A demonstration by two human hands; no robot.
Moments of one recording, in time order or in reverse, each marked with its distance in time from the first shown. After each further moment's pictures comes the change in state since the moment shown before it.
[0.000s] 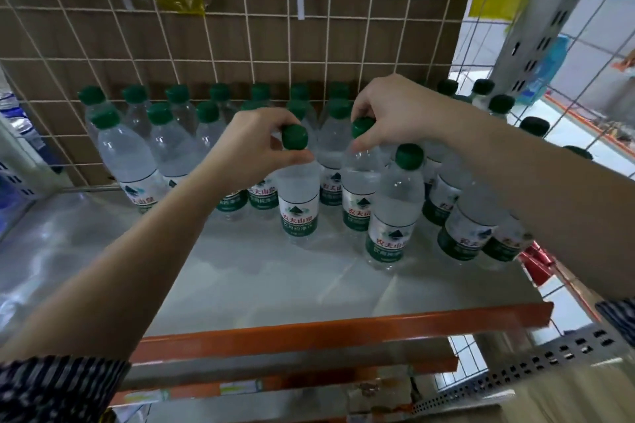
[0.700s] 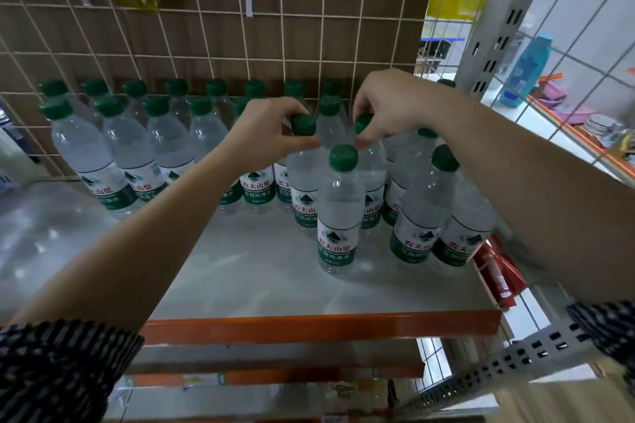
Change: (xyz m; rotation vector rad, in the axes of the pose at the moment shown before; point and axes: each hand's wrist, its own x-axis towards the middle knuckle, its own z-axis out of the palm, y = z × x) left_hand 0.046 0.056 0.061 -0.007 0.003 -0.010; right_hand -0.028 0.070 -0.018 -0.013 -0.108 0.025
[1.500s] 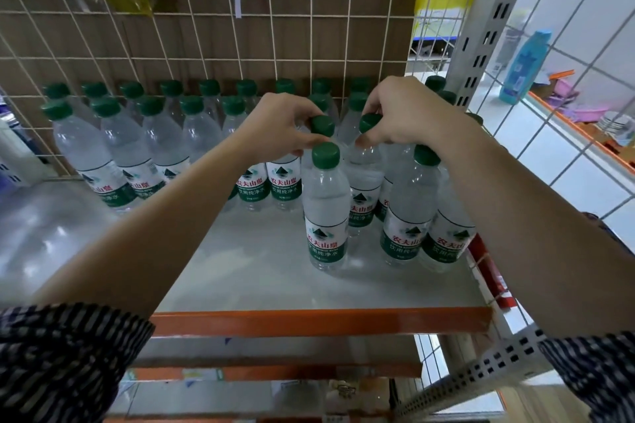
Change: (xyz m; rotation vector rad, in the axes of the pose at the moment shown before) left_hand 0.014 0.023 0.014 -0.080 -0.109 -0.011; right_hand -0.030 0.018 0.018 0.158 0.195 0.133
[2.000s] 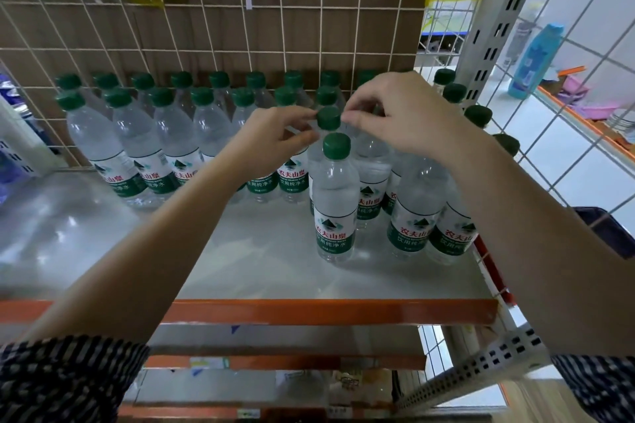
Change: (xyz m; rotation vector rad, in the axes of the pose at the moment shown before) left_hand -0.036 -0.013 0.003 0.086 0.064 -0.022; right_hand -0.035 -0.028 0.004 0.078 0.158 -0.237
